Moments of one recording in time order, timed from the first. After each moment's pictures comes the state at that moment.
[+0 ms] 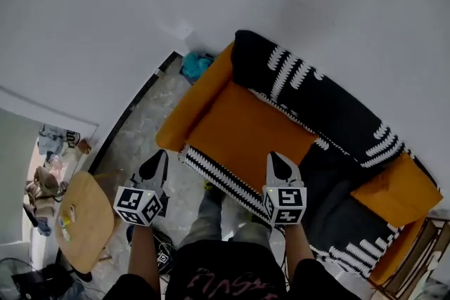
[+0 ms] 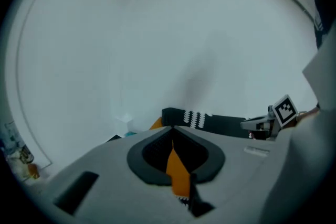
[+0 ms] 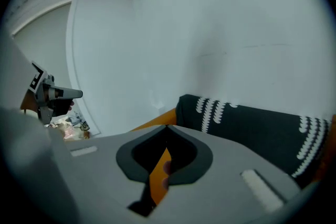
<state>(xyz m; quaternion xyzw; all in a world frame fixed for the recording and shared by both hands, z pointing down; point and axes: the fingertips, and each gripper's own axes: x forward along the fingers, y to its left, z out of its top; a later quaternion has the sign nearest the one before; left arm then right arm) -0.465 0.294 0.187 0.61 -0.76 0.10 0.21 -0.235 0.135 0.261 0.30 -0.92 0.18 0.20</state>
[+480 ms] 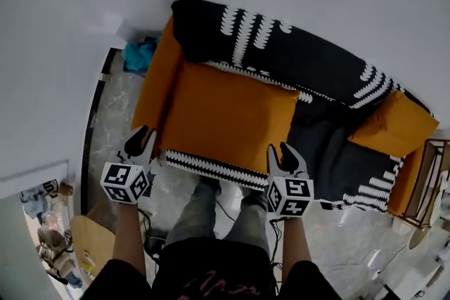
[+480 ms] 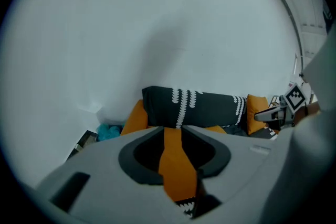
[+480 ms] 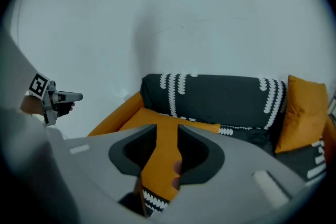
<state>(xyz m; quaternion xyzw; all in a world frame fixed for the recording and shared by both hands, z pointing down) -0.527 0.162 0.314 0.73 -0.61 0.18 0.27 -0.193 0.125 0.349 0.48 -0.79 0.28 0.26</state>
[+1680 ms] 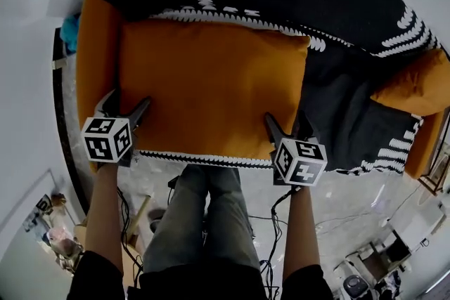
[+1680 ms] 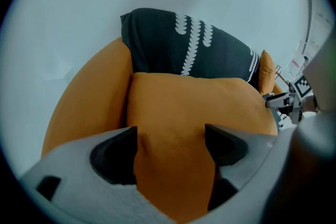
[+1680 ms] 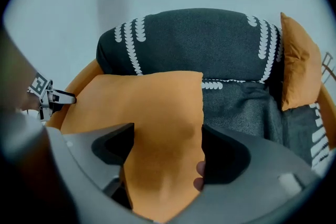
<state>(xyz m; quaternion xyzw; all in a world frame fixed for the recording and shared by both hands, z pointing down) -0.511 0.080 0.592 0.70 -0.49 0.35 0.39 -0.126 0.099 0.586 0.52 -0.67 0.39 0.35</state>
